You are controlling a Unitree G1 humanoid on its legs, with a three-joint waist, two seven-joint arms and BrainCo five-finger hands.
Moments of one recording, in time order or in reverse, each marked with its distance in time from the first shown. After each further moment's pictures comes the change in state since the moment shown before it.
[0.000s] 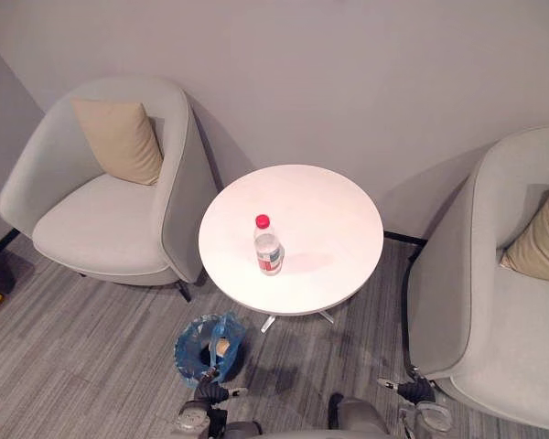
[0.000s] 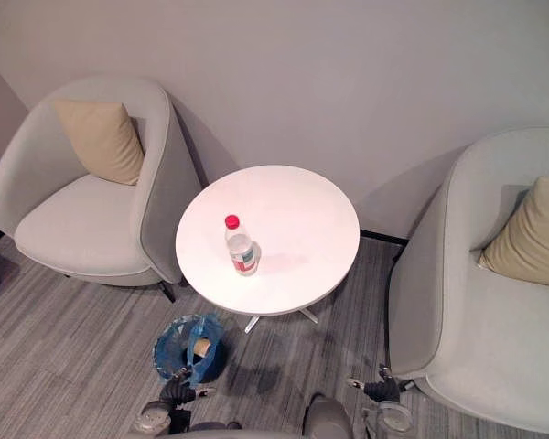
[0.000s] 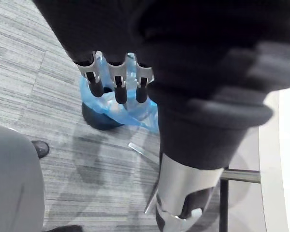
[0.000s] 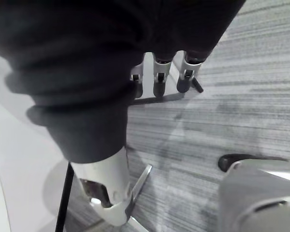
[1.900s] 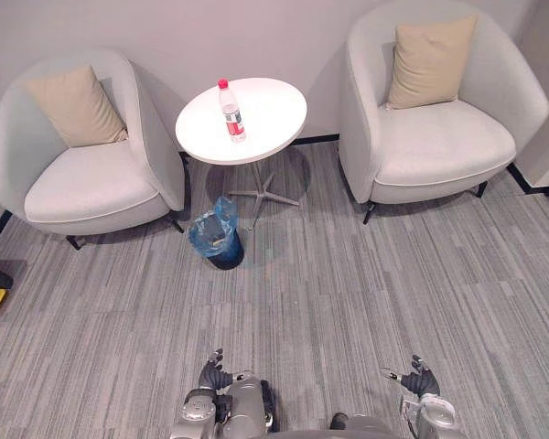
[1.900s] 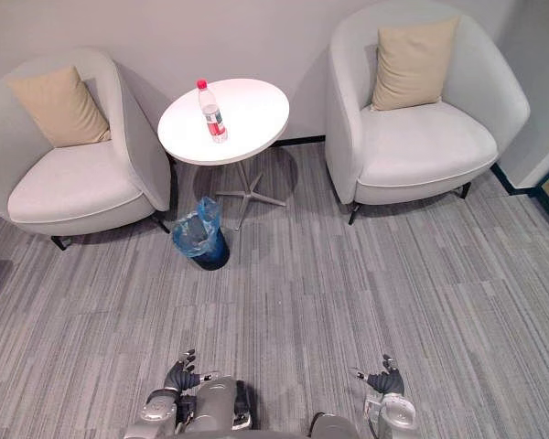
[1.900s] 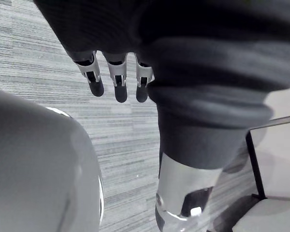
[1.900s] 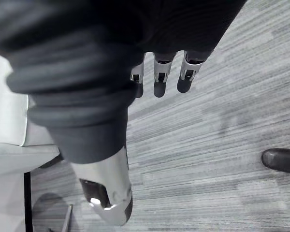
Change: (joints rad) left arm -0.003 -0.029 0.046 -0.069 0.009 -0.013 0.023; right arm -0.004 -0.014 -0.039 -0.055 0.030 -0.012 -0.004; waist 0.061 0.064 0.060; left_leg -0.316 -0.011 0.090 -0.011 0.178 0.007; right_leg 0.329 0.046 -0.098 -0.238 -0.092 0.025
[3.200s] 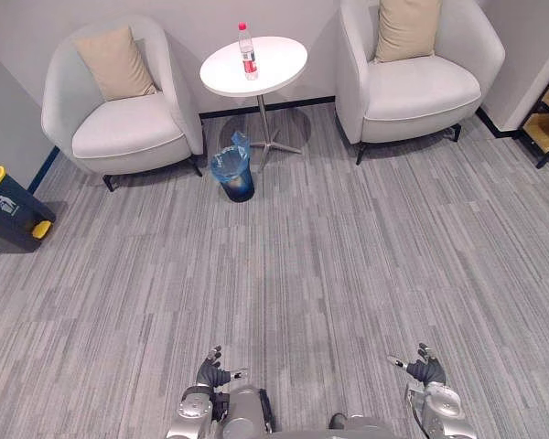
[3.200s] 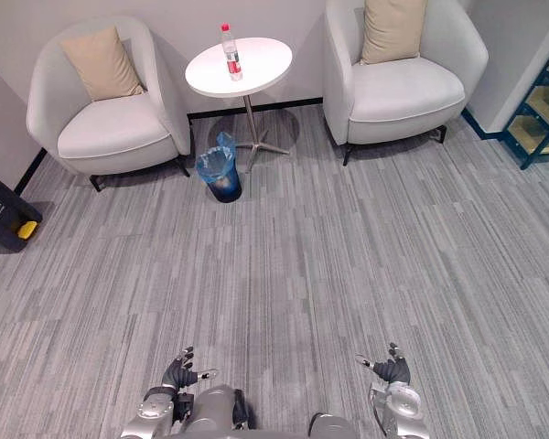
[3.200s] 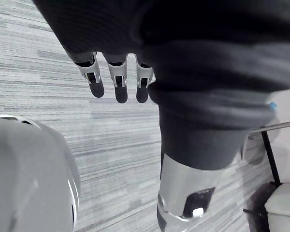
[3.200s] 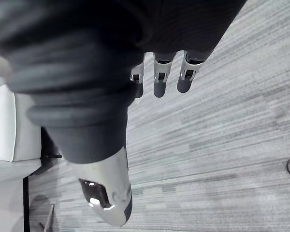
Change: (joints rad) left arm -0.017 0.007 0.020 -0.013 0.030 -0.004 -0.019; right arm -0.010 -0.003 -0.032 -0.030 0.013 0.002 0.000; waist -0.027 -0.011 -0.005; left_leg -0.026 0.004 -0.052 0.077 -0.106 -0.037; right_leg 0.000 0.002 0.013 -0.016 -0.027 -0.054
